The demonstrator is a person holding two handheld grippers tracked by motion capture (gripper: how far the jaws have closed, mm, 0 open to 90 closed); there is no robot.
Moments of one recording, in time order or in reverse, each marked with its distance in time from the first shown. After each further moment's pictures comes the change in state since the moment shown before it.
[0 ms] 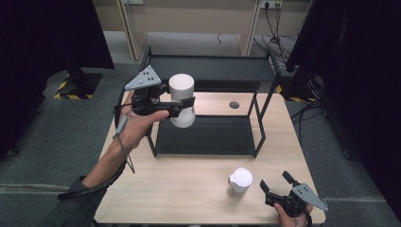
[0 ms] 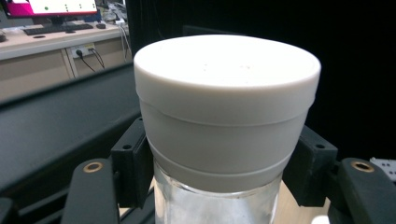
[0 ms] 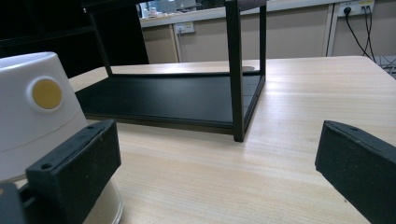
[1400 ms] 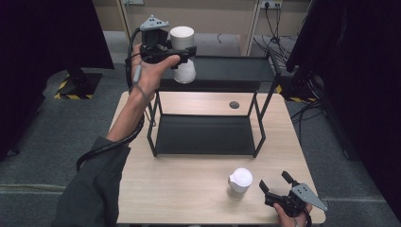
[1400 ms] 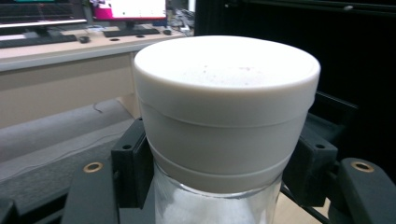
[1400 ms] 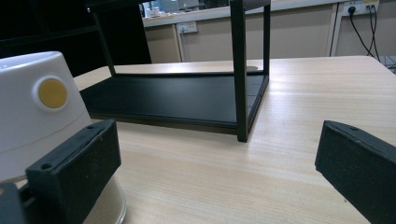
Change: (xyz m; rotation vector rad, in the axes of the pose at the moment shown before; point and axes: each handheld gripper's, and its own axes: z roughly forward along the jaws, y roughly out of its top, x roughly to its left) left arm 0.022 0.072 0.055 -0.009 0.269 -0.087; right arm -0.001 0.000 0.001 0.001 0.012 -0.001
